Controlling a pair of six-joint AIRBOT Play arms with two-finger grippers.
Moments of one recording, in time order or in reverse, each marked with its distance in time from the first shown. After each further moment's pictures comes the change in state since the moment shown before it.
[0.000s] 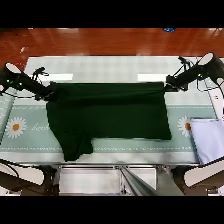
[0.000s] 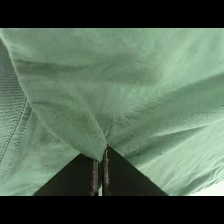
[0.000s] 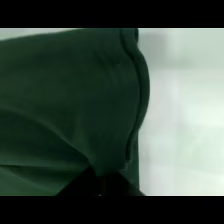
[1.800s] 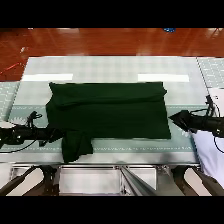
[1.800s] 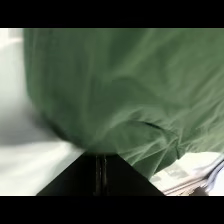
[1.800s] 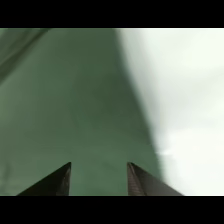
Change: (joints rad) left arm 0.218 0.628 -1.012 -0.203 0.242 0.010; right arm -0.348 0.858 -1.045 0.303 -0.204 -0.162
